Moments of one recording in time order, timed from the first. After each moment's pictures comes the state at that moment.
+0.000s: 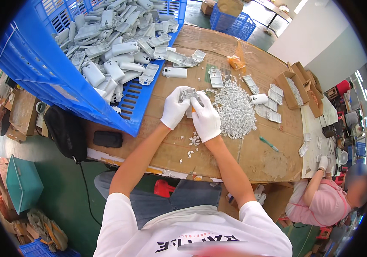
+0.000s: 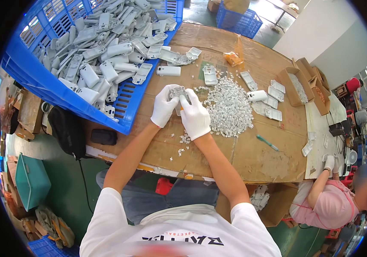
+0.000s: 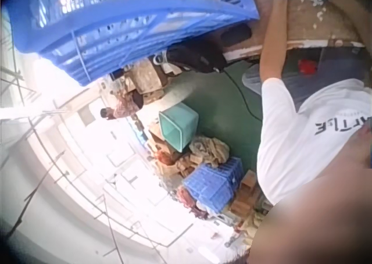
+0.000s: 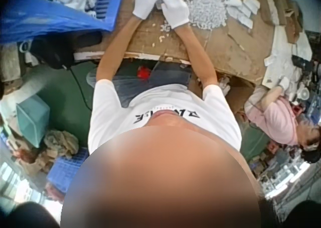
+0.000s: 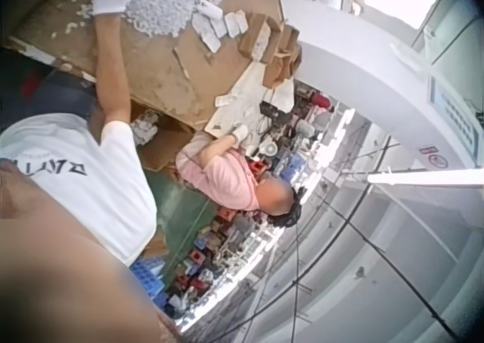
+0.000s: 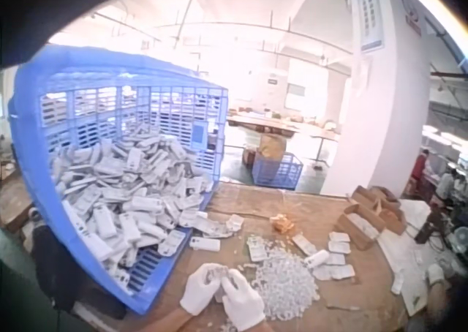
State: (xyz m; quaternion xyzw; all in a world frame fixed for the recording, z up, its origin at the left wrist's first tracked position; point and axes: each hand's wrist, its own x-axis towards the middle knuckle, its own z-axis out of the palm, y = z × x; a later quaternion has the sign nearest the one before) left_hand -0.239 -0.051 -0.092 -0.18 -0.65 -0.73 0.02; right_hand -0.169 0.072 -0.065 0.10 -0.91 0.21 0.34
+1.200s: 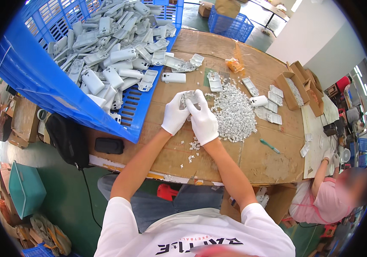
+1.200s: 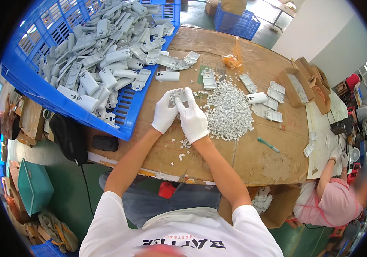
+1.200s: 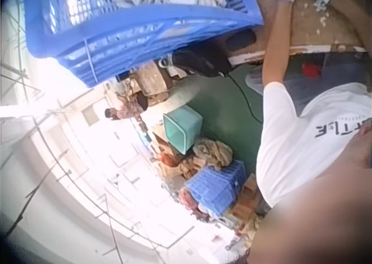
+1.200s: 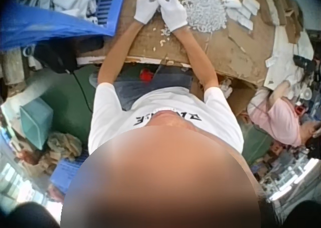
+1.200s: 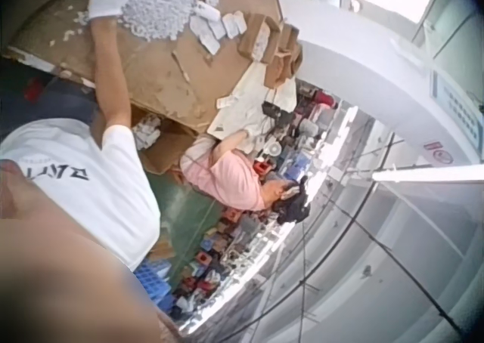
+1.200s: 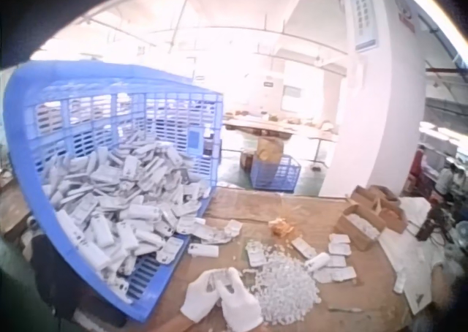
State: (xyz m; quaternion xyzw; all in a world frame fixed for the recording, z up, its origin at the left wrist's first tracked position) left_hand -0.235 -0.047 -0.081 -0.16 -0.71 -0.69 0.02; right_hand -0.176 0.069 -0.065 0.08 -0.92 0.16 0.34
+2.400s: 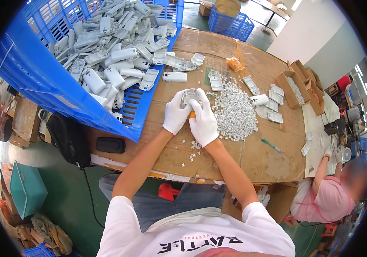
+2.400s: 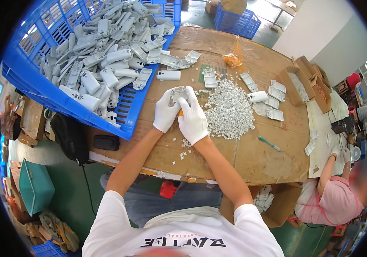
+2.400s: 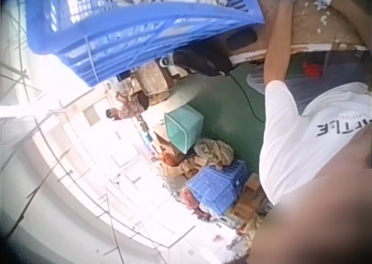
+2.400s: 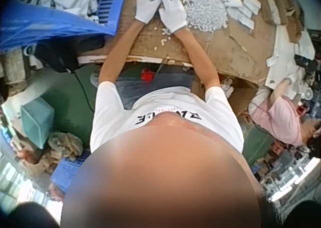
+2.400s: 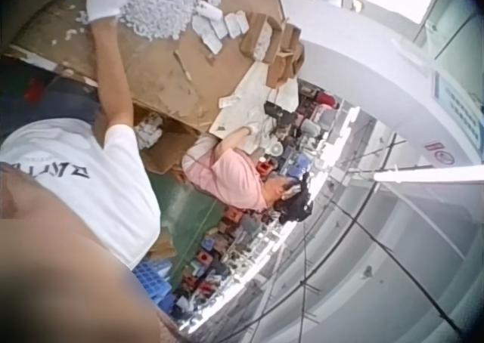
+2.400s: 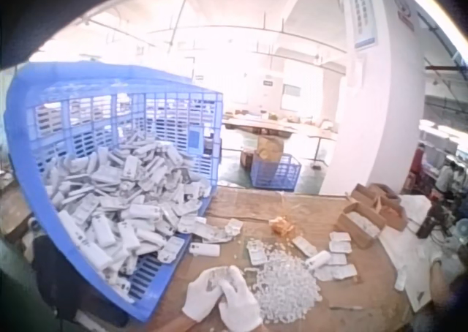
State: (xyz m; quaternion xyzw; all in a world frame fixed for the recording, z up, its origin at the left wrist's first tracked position) left_hand -0.235 -0.048 -0.083 -0.16 -0.72 -0.67 0.05; right_hand -0.172 0.065 -0.064 0.10 -0.90 0.26 0.33
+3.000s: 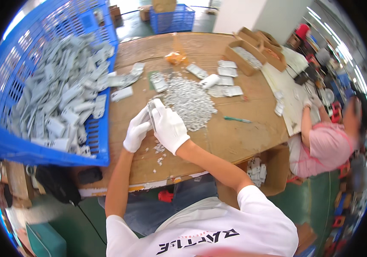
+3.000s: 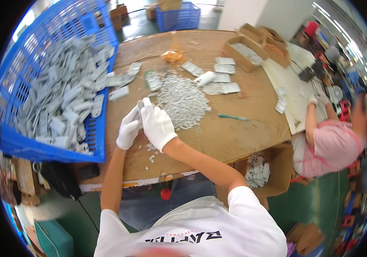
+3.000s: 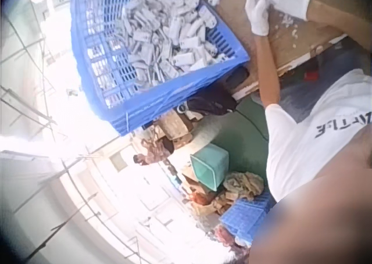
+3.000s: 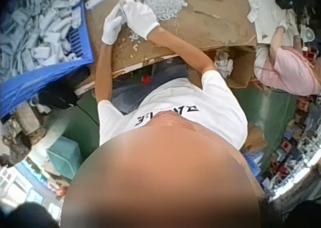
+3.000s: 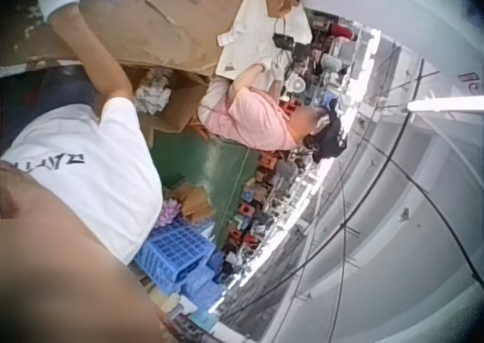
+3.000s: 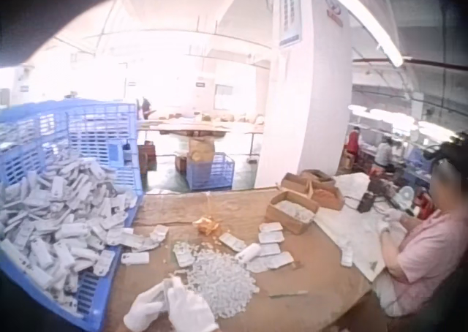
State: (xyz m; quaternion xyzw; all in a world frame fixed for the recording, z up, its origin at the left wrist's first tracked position) left_hand -0.218 -0.045 -0.068 -0.28 -0.42 -0.81 -0.30; right_hand -0.138 0.084 -0.038 -0.02 -0.97 0.09 0.23
